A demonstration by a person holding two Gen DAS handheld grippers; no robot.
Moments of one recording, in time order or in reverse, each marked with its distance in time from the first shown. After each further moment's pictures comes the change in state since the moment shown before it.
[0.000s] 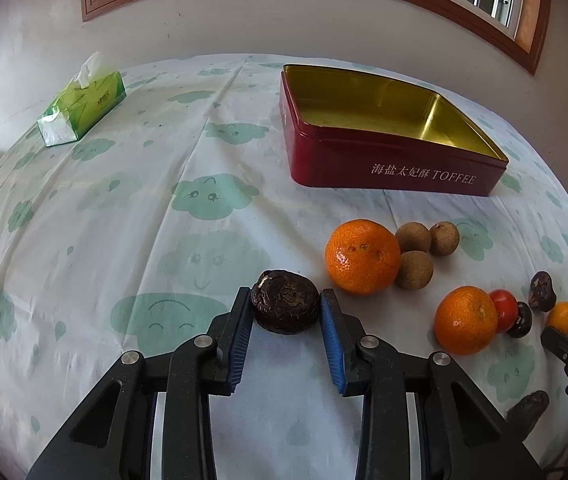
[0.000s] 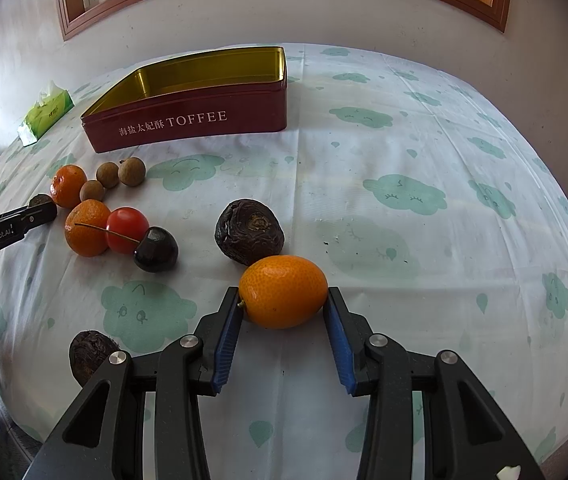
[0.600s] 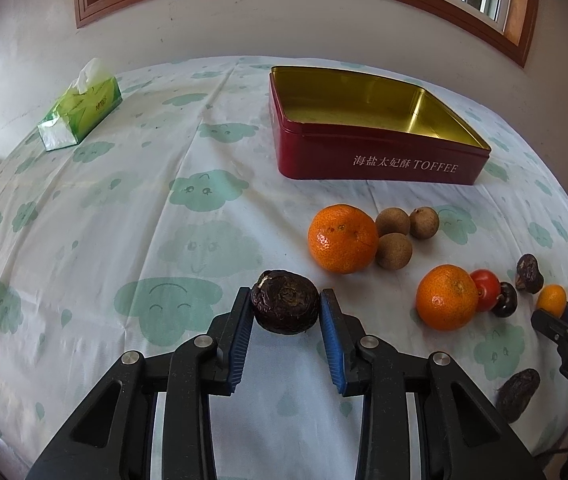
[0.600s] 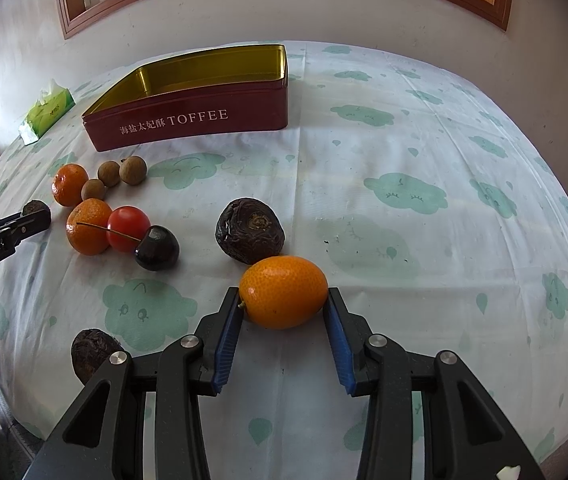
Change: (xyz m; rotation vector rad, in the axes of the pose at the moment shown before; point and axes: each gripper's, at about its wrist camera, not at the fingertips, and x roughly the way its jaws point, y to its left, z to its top) left arm -0.017 -0.007 -0.012 0.028 -0.002 -0.011; right arm -0.001 -0.001 0.000 -0.001 0.010 0.009
